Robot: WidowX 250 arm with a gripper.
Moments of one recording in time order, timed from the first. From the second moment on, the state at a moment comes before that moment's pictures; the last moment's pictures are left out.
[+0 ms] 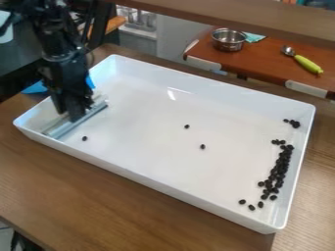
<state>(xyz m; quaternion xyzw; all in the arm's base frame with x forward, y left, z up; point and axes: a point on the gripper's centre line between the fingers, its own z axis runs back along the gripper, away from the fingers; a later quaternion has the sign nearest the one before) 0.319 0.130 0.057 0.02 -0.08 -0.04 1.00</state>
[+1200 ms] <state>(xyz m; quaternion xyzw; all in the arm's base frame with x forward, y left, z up) 0.346 -0.032 0.056 -0.05 -0.06 0.01 1.00</state>
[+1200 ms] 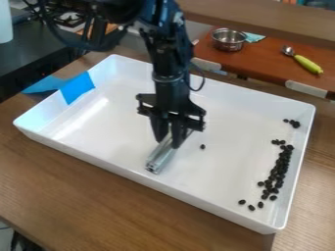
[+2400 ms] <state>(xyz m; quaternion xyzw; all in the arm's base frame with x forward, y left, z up) 0.365 -0.122 0.062 -0.11 -0.04 -0.03 0.99</state>
